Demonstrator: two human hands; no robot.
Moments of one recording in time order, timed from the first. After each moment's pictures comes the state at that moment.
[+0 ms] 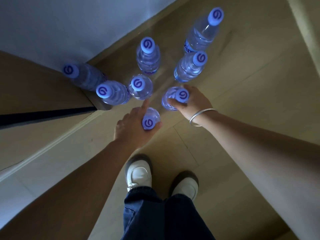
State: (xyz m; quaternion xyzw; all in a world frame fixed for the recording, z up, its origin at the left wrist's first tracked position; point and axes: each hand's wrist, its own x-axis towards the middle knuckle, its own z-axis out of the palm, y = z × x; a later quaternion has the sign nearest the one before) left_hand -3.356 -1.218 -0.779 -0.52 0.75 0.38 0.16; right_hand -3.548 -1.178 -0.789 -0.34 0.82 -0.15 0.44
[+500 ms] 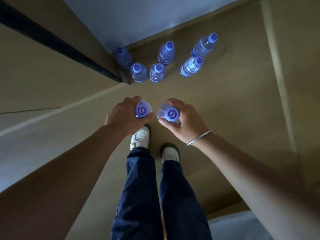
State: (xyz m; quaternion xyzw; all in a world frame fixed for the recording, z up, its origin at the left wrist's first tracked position) left_hand -3.285 -1.188 -0.591 -0.58 0.70 0.41 0.13; right_hand -3.458 -1.116 -0.561 -0.56 0.70 -0.17 0.41
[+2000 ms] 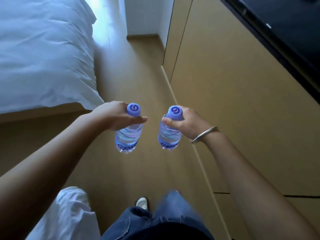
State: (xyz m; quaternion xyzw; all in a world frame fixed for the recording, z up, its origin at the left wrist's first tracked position) left_hand -2.691 -0.694 -0.042 -0.95 0.17 0.21 -0.17; right_hand -2.762 -0.911 -0.037 -0.88 0.04 0.13 0.46
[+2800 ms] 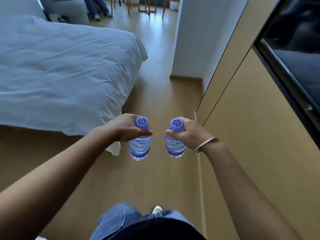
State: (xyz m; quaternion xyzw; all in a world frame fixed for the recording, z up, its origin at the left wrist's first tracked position) left_hand -2.442 -0.776 -0.019 -0.94 0.04 0.16 -0.30; right_hand -2.426 -0.996 -0.028 -0.90 -0.15 0.15 0.37
